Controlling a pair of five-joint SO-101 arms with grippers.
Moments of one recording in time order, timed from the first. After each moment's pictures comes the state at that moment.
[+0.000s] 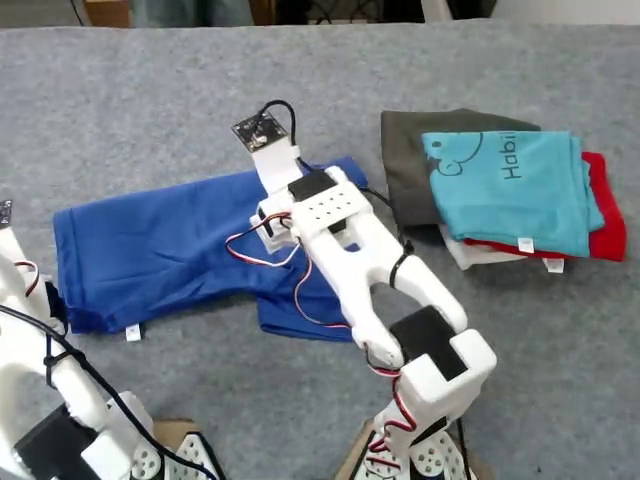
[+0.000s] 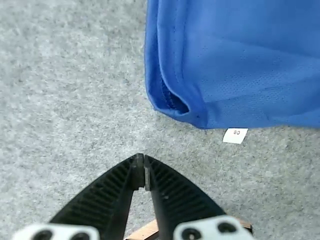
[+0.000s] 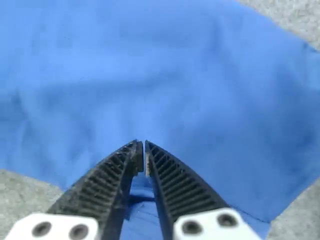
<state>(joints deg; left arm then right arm) -48.4 -22.1 37.7 81.2 -23.7 -29.7 10.9 14.5 56.7 1.5</state>
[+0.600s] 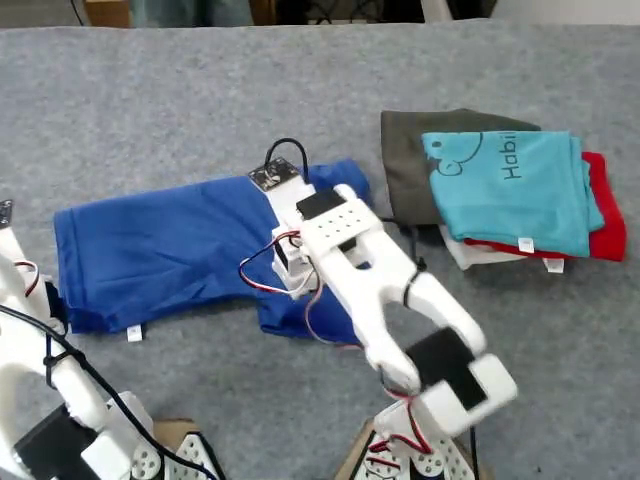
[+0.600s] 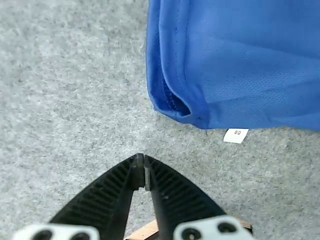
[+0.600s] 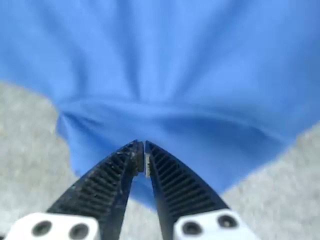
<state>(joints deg) -48.4 -22.1 37.7 81.2 -23.7 -29.6 2.1 24.7 73.4 1.5</state>
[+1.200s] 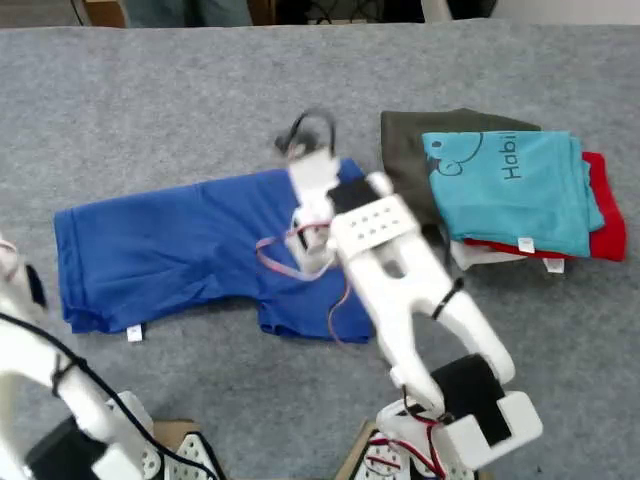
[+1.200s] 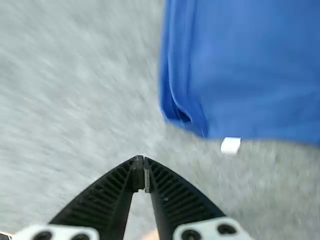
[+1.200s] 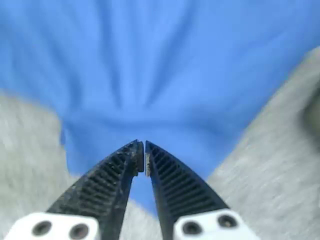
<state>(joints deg) -48.4 -27.3 23.5 89.5 -23.5 -24.1 -6.0 19.3 73.3 1.5</state>
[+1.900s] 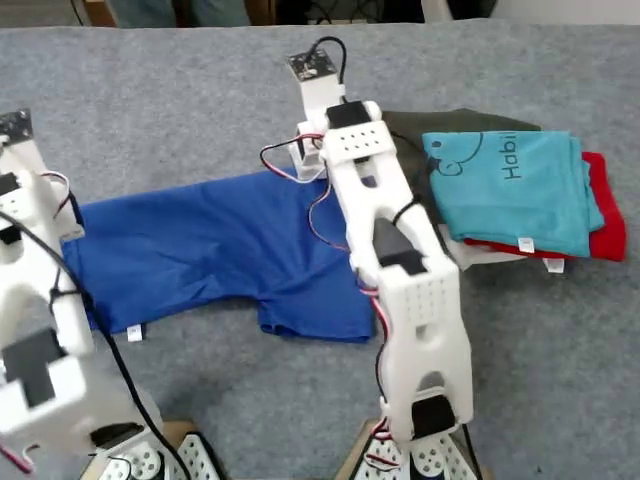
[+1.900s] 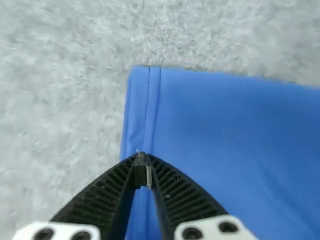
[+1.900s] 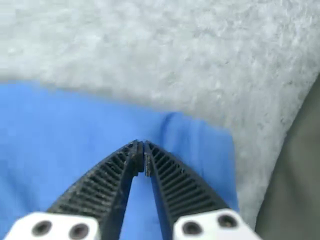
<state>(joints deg) -32.8 2.8 16.1 60.1 -7.9 -15.5 45.1 -36.4 72.0 1.5</state>
